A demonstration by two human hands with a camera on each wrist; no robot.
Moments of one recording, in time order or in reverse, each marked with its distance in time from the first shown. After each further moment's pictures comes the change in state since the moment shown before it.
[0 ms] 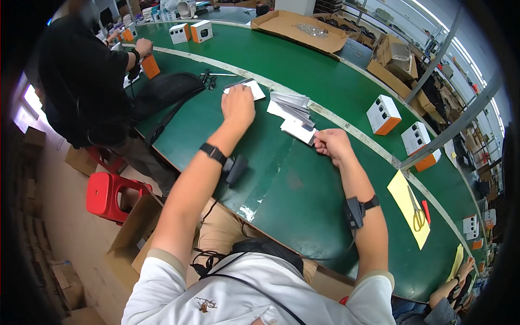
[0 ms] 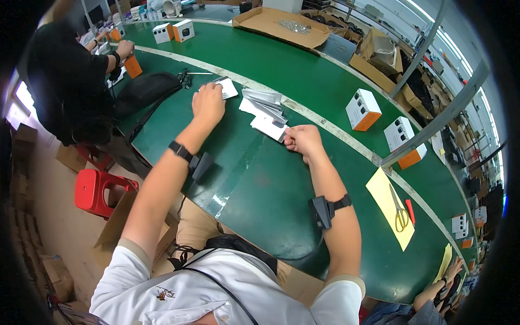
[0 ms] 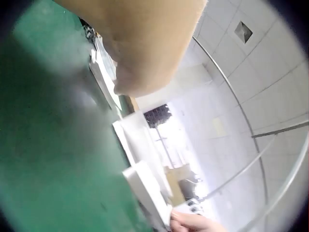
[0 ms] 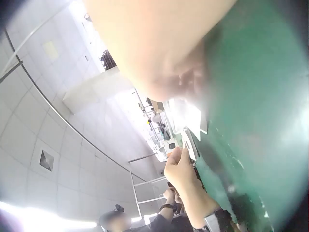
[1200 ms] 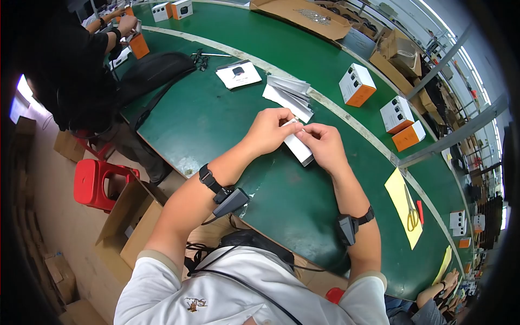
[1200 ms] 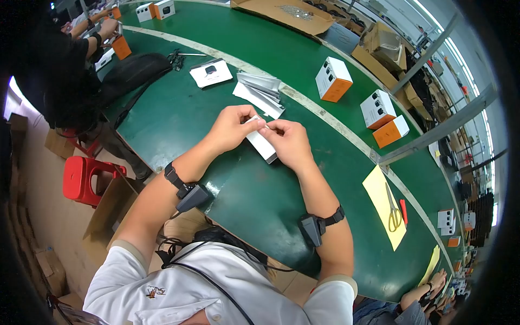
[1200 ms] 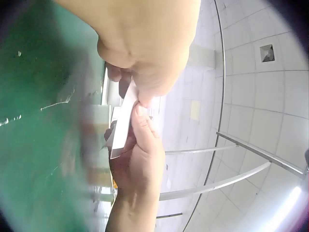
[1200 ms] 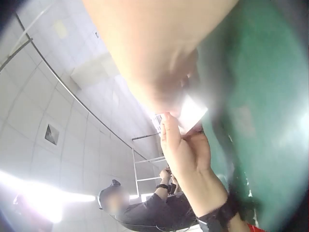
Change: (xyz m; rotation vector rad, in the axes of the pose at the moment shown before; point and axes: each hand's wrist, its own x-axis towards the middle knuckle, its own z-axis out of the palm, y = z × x) left_hand -0.052 0.078 -0.042 -1.208 -0.591 -0.249; right_hand -0.040 0.004 0.037 -0.326 -0.074 -0.433
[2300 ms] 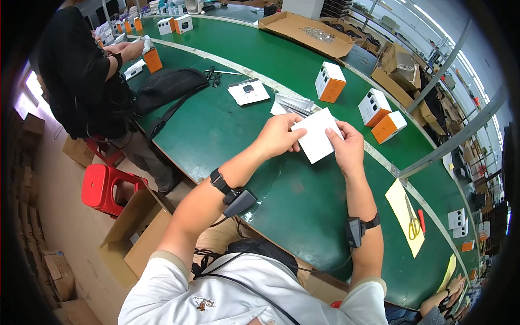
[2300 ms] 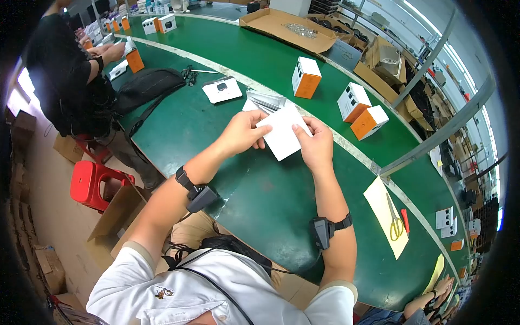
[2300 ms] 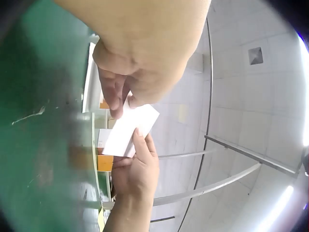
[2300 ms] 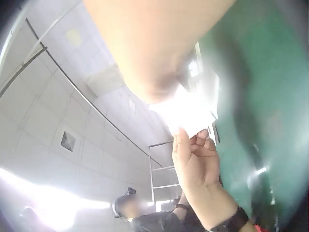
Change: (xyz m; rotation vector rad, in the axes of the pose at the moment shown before) left_hand 0.004 0.037 -0.006 0.000 -0.064 -0.057; right_hand 0.002 -0.019 -0.032 0.204 0.265 -0.098
